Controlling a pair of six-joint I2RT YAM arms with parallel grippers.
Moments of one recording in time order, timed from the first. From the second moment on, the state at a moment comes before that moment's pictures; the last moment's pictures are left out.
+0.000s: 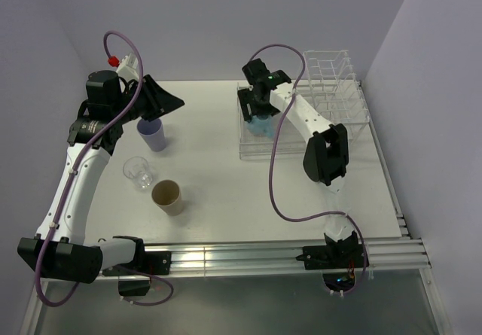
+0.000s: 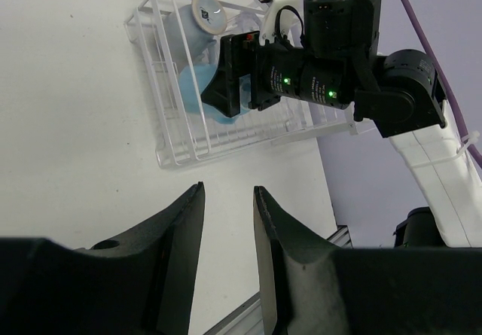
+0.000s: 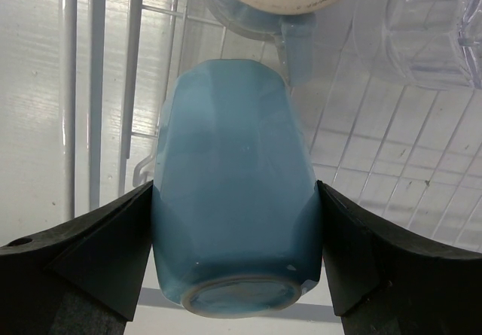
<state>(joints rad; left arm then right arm) -0.15 1.23 1.40 -0.52 0.50 -0.64 0.48 2.21 2.16 -1.04 0.18 0.19</state>
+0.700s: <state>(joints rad) -0.15 1.23 1.39 -0.52 0.50 -0.64 0.50 2.21 2.16 -1.04 0.19 0.18</state>
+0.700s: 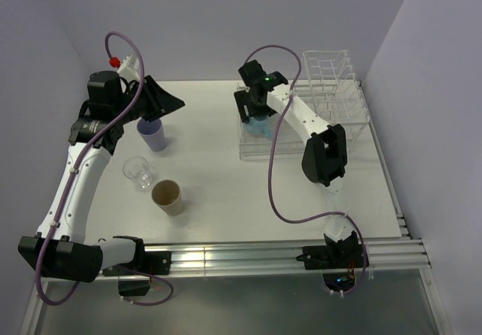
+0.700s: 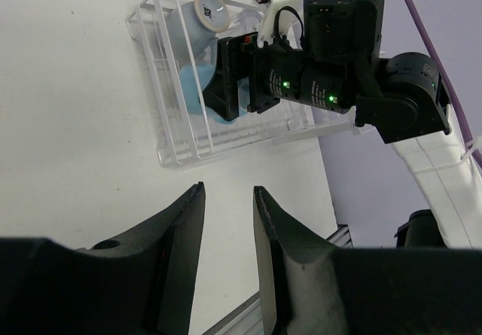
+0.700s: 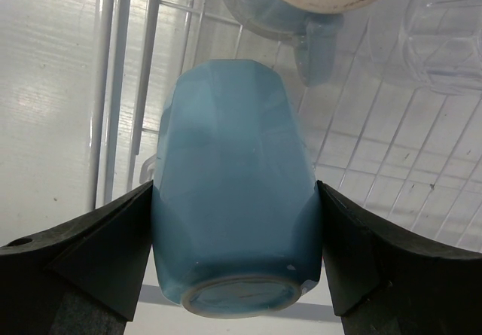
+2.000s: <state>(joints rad) -0.15 1.24 1.36 -0.52 0.50 -0.64 0.51 2.21 2.15 -1.02 0.24 0.19</state>
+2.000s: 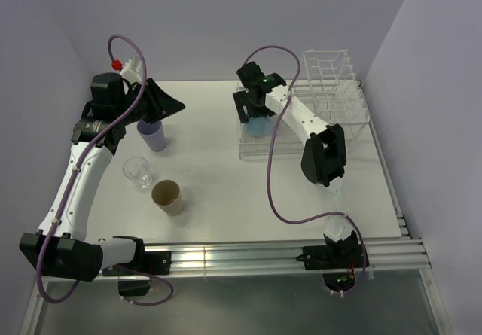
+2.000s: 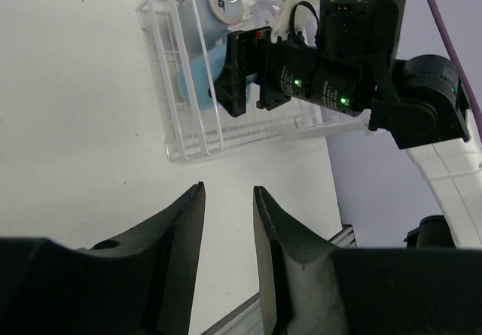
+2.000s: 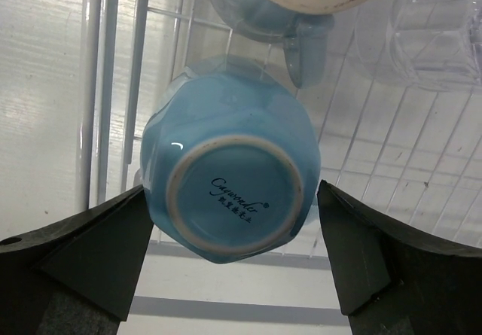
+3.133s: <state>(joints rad) -0.06 1.55 1.39 -0.72 -0.36 -0.63 0.52 1.56 1.75 -0.84 0.20 0.27</state>
